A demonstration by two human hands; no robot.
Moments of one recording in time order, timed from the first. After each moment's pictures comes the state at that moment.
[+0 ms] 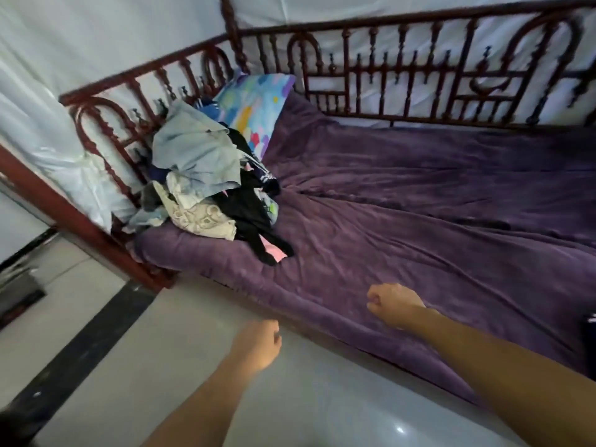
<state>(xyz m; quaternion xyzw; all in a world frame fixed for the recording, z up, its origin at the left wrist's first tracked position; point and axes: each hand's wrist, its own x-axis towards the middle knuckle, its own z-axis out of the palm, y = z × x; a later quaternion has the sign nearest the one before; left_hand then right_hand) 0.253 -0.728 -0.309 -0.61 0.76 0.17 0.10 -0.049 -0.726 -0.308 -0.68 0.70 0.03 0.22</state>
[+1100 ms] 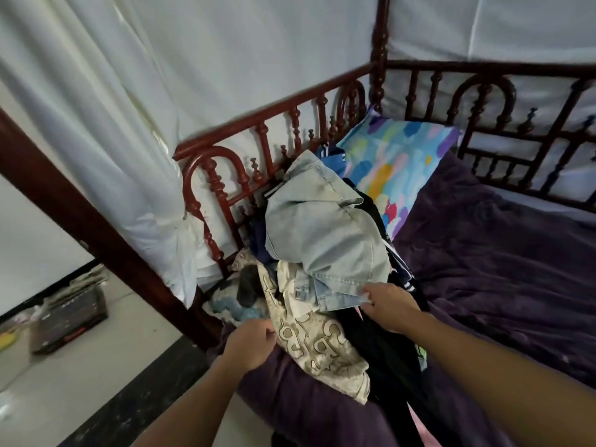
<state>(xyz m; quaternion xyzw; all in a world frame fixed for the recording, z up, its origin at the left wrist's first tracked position) 0.598 -1.257 -0.271 -0.73 0.65 0.22 -0.01 0.311 -1.326 -0.256 -0.75 0.62 0.00 0.23</state>
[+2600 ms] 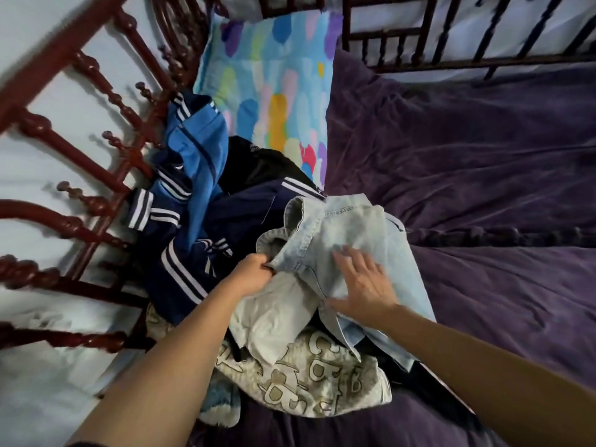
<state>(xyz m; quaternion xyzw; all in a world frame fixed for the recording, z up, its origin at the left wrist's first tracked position) 0.520 -1.593 -0.359 -0.56 0.72 0.40 0.10 0.321 -1.428 -0.375 -0.61 0.76 -0.10 0.20</state>
